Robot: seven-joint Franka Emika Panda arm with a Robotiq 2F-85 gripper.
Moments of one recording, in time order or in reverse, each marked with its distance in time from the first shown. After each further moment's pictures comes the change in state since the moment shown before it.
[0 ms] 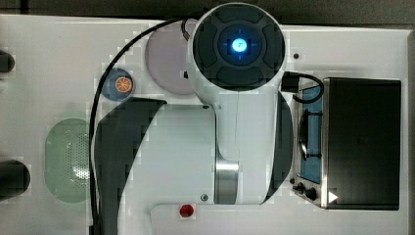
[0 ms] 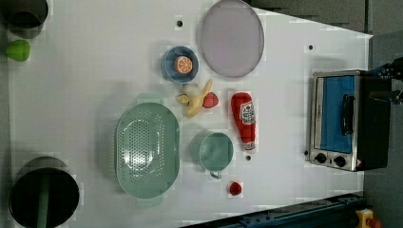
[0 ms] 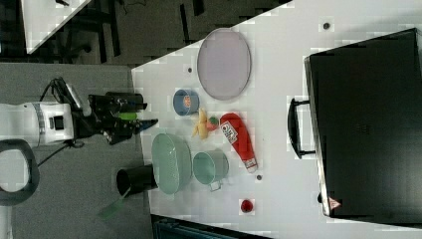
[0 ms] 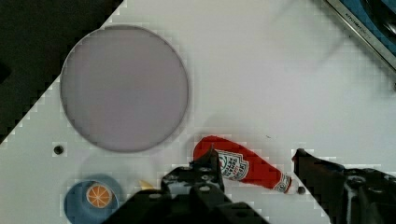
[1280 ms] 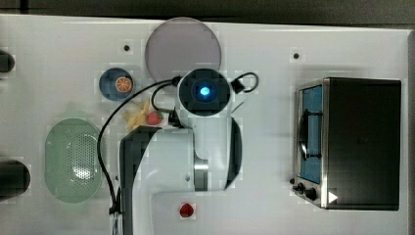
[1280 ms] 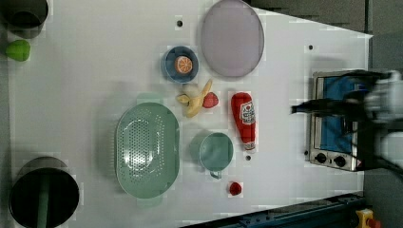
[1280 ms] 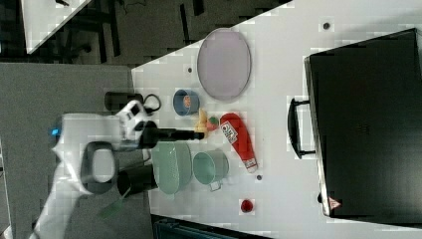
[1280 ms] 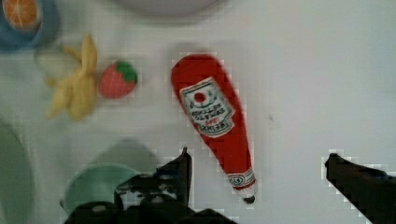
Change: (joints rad) arm -0.101 0.058 0.167 -0.407 0.029 0.324 -0.766
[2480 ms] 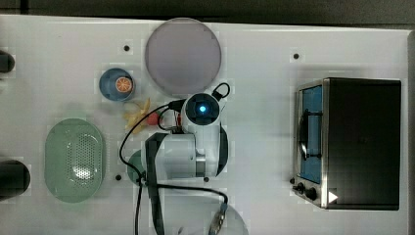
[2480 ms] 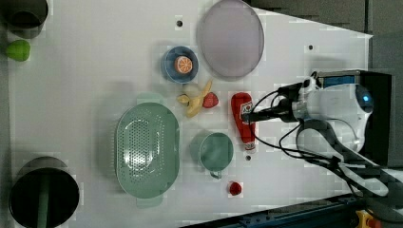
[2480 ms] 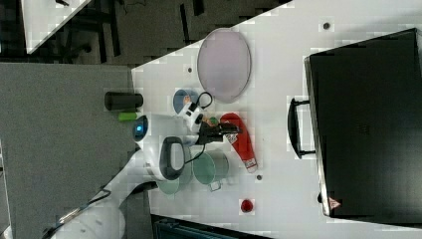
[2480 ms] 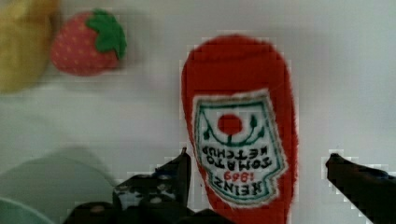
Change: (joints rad) arm 0.012 0.327 -0.006 -0.121 -0.014 0.440 -0.236
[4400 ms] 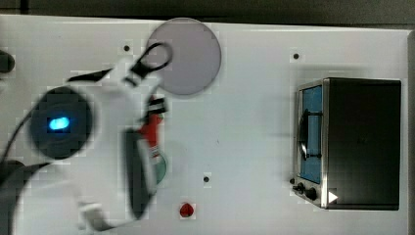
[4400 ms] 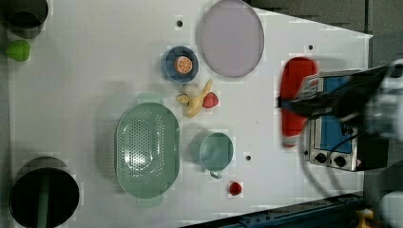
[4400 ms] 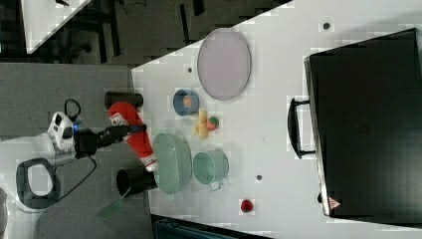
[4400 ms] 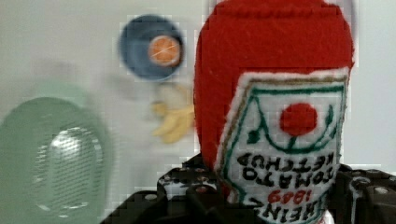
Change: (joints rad) arm 0.006 -0.440 0.266 0.252 -0.001 -0.461 0.279
